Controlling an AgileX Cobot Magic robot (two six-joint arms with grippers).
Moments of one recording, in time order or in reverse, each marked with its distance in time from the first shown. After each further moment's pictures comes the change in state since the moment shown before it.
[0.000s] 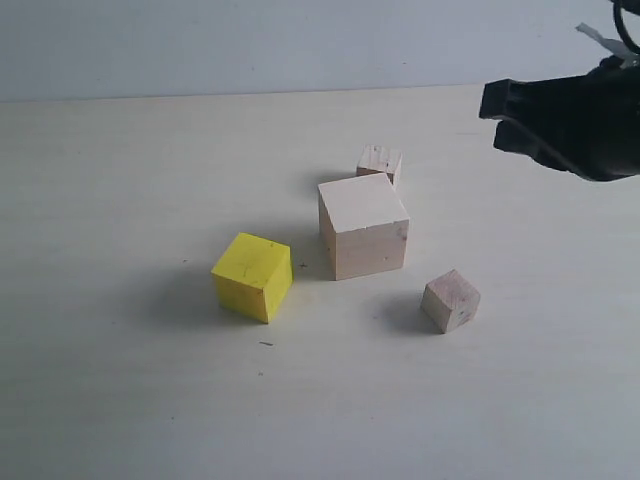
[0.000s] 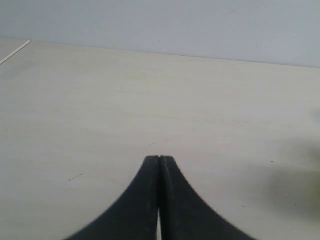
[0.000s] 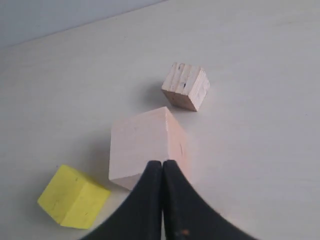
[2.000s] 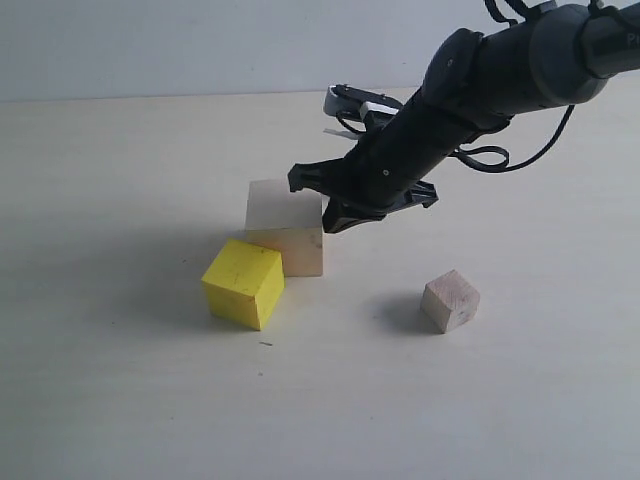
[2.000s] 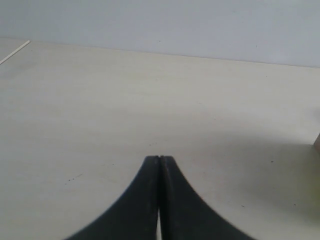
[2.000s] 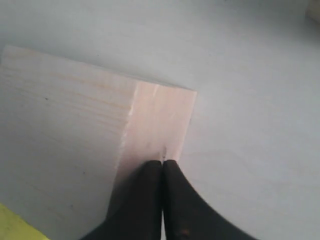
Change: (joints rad) left arm 0.000 0.000 0.000 0.000 0.000 0.000; right arm 0.098 0.895 -0.631 0.268 0.334 -0.306
